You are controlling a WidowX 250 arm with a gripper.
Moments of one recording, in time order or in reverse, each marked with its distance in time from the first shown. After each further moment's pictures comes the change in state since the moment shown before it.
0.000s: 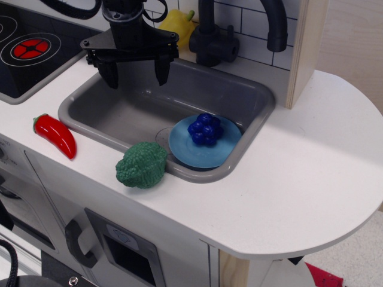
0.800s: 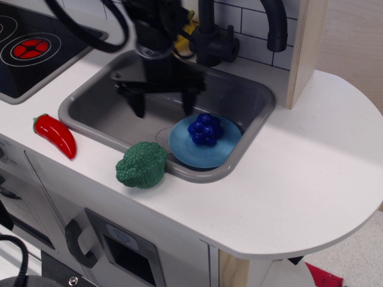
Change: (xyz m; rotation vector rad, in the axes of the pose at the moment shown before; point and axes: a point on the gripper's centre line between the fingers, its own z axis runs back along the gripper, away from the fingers) arm -0.033 -0.037 -0.026 -0.024 0.024 -0.054
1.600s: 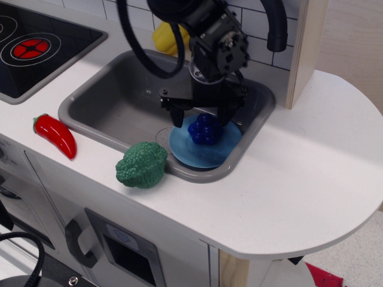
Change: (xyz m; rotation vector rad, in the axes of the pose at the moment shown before) arm -0.002 -0.041 -0.032 0.070 -0.081 0.021
